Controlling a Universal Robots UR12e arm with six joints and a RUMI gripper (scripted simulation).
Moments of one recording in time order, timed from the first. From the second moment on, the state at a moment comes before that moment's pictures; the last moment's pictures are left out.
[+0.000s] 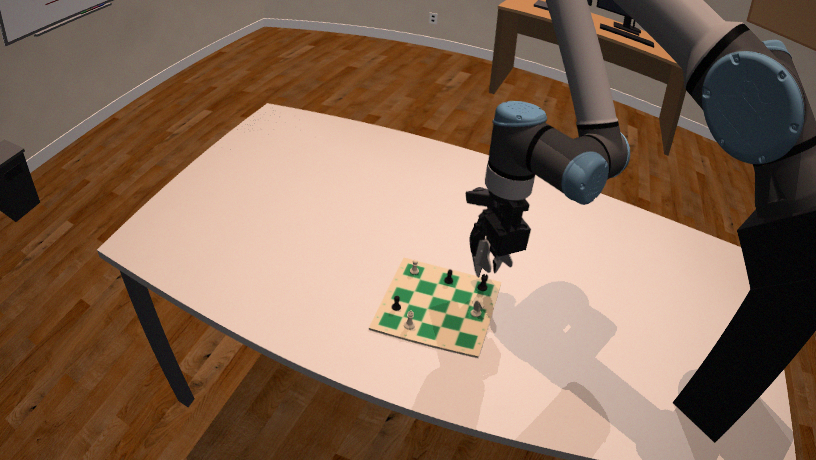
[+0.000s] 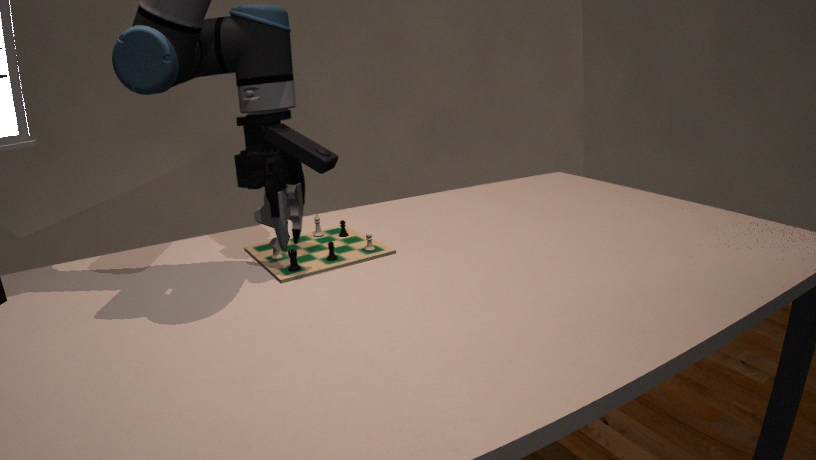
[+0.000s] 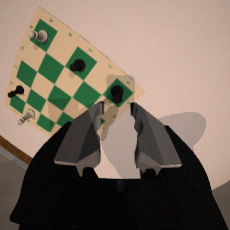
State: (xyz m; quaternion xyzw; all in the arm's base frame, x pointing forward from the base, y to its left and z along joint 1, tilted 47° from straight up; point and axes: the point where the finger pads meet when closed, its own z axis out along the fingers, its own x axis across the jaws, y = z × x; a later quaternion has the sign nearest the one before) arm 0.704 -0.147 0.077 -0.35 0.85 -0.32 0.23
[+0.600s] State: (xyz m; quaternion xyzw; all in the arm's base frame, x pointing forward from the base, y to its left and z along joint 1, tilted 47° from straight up) arm 0.716 -0.154 0.064 -0.35 0.85 -0.32 0.23
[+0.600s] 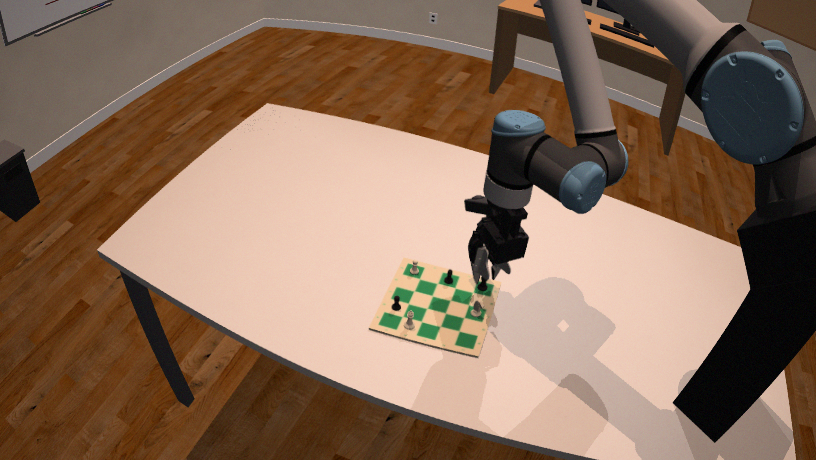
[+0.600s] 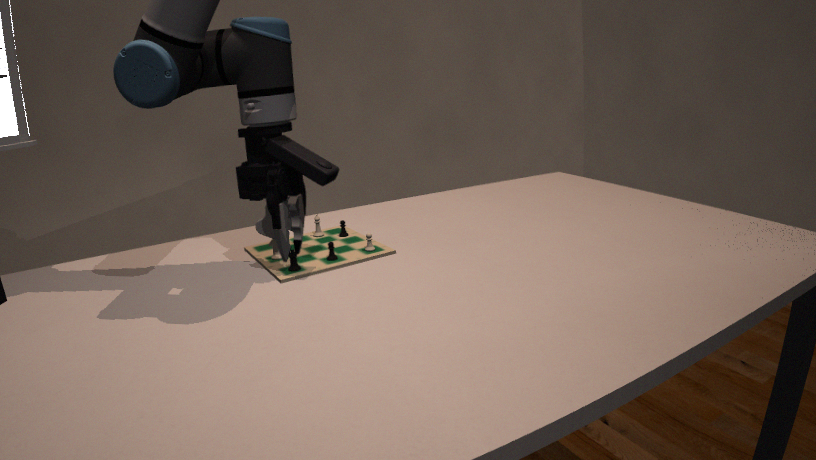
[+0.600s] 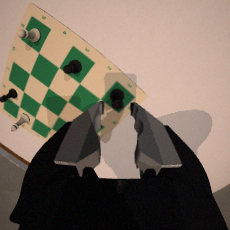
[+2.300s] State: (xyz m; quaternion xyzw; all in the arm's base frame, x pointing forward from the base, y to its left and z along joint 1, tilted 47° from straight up) arm 0.723 -0.159 0.056 -0.35 0.85 -0.32 0.23
